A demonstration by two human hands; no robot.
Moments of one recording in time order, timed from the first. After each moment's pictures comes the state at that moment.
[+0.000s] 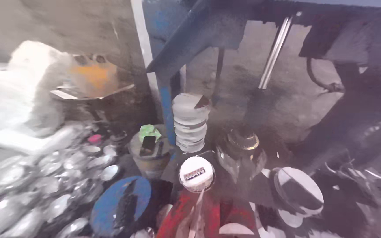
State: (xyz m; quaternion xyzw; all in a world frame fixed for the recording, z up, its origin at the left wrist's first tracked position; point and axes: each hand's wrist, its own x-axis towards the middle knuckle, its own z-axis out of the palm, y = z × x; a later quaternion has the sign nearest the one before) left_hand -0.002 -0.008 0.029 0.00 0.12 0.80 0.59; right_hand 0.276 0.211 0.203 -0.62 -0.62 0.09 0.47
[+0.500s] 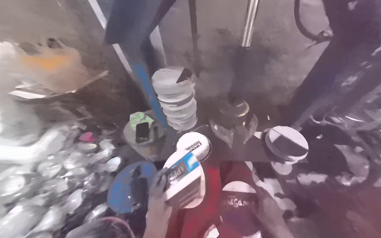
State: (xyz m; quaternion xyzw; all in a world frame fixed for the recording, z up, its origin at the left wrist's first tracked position) left_hand -0.047 -0.054 0.068 0.13 0.51 0.82 0.21; right_hand 0.231 0.111 0.045 -0.47 -0.84 0.24 0.08
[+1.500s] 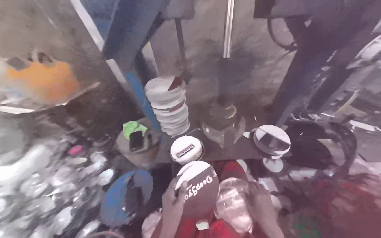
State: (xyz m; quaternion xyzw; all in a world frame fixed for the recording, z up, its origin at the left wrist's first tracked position) left_hand 0.003 -0.047 0.084 0.33 0.66 0.66 0.10; right_hand 0.237 0.099 0.033 -0.47 -0.83 0.20 0.21
